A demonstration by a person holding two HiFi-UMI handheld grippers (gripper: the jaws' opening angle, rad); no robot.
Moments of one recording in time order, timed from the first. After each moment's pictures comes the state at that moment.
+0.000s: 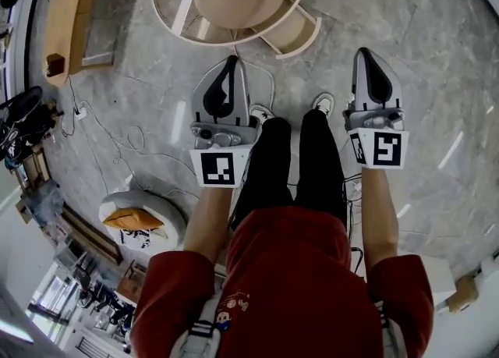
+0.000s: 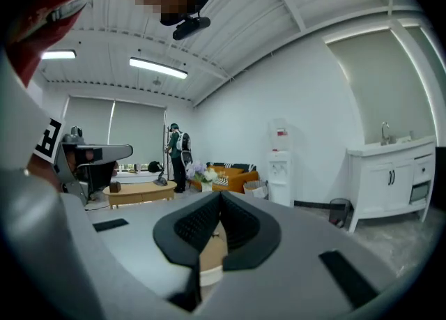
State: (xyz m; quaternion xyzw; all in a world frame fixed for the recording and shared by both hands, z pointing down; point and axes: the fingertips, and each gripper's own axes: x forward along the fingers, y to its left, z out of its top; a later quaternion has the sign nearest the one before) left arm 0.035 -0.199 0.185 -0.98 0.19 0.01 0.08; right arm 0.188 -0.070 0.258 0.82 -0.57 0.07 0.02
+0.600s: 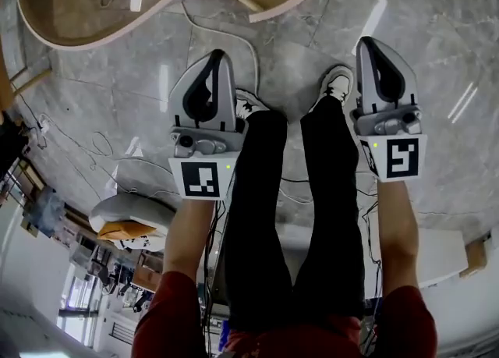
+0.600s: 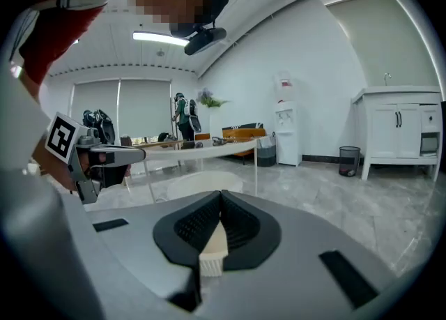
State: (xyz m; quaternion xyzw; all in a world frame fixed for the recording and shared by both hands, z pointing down) left arm 0.006 -0.190 0.617 -0.99 0.13 -0.09 0.00; right arm 0.136 -0.054 0.667 0.78 -0.60 0.16 0.07
